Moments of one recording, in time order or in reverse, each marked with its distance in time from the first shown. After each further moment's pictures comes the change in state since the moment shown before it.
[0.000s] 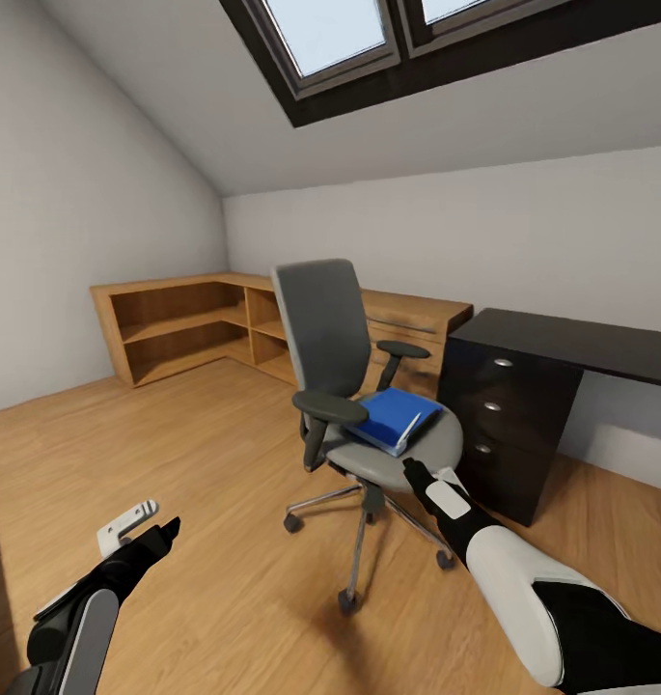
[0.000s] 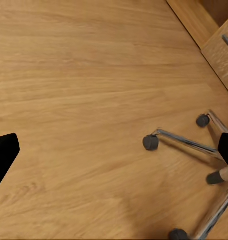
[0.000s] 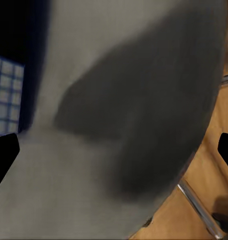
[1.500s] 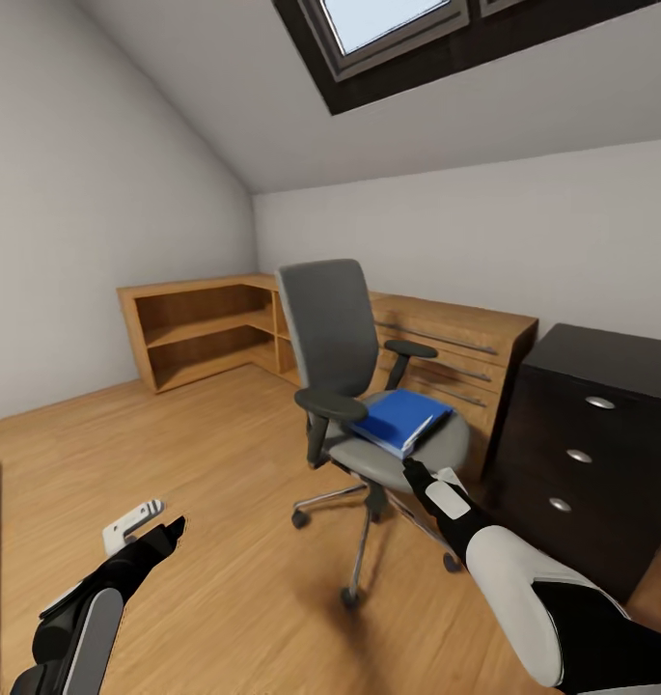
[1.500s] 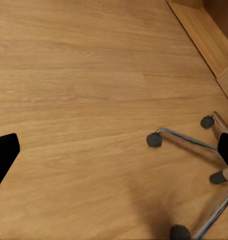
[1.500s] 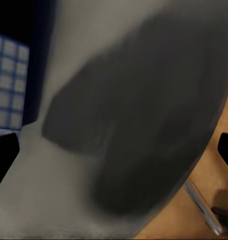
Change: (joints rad) left arm 0.000 0.000 -0.020 0.000 -0.001 0.001 0.002; right arm 0.000 0.001 -0.001 0.001 0.001 0.000 0.000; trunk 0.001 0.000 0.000
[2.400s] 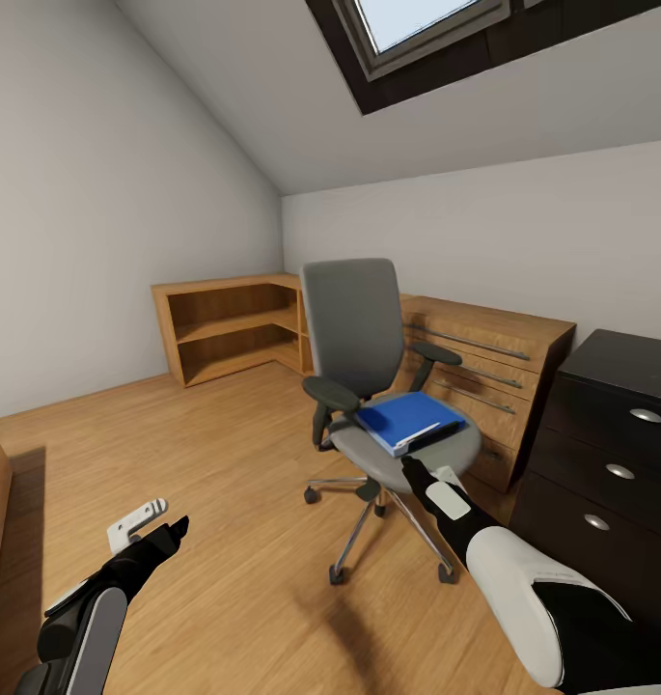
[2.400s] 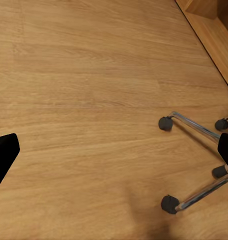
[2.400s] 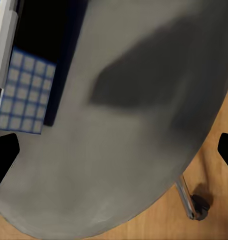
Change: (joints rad) left arm 0.000 0.000 -0.017 0.001 -0.001 0.000 0.000; right arm 0.001 -0.001 0.000 0.000 0.000 0.000 0.044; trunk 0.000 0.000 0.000
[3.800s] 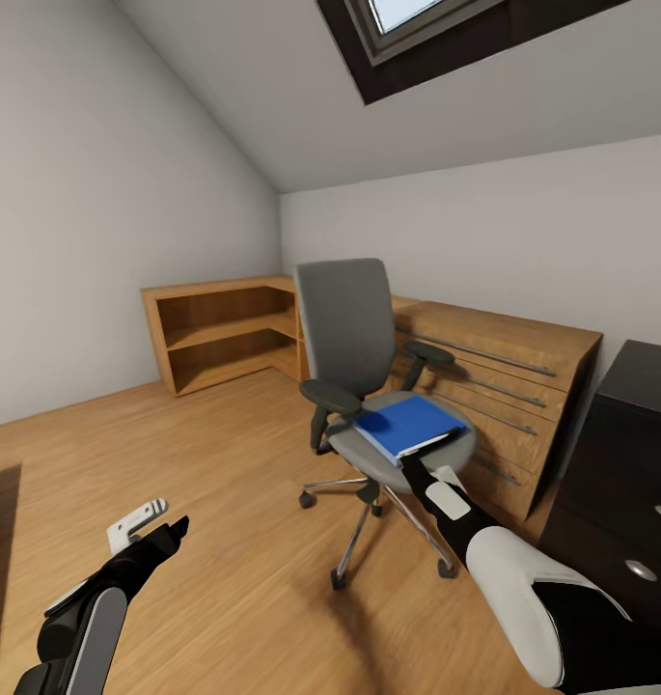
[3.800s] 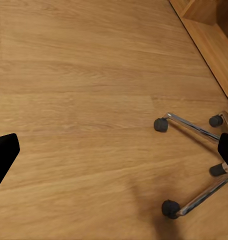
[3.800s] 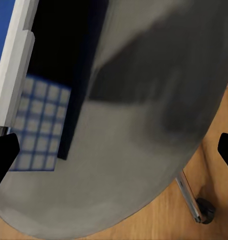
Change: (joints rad) left arm 0.000 0.000 0.000 0.000 0.000 0.000 0.000; right arm 0.000 0.000 0.002 0.000 0.000 -0.001 0.000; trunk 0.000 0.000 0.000
